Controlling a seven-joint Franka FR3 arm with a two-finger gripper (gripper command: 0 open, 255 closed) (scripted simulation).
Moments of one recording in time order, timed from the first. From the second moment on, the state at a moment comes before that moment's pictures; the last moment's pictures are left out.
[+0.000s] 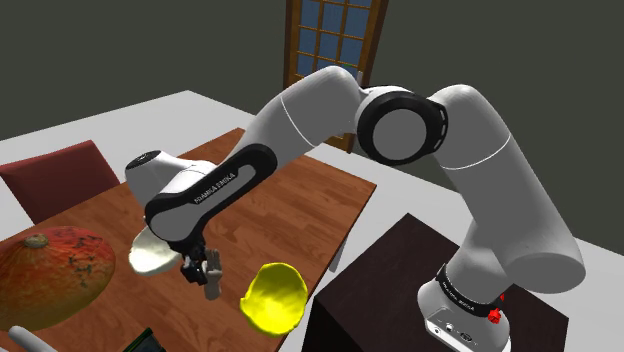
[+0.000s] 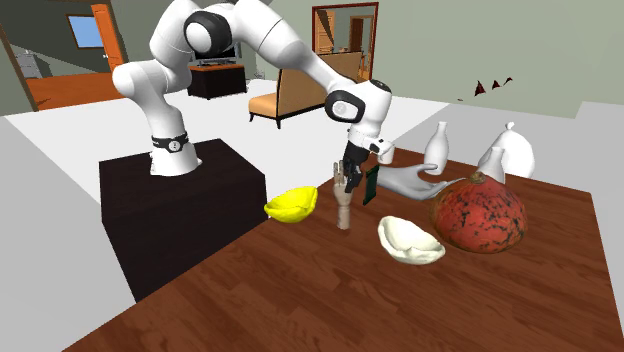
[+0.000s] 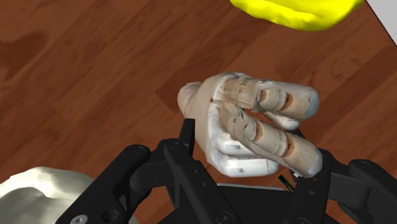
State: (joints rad) arm 0.47 0.87 0.29 -1.45 -0.17 2.05 -0.30
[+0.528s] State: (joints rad) arm 0.47 0.80 0.31 -1.46 -0.16 1.99 -0.30
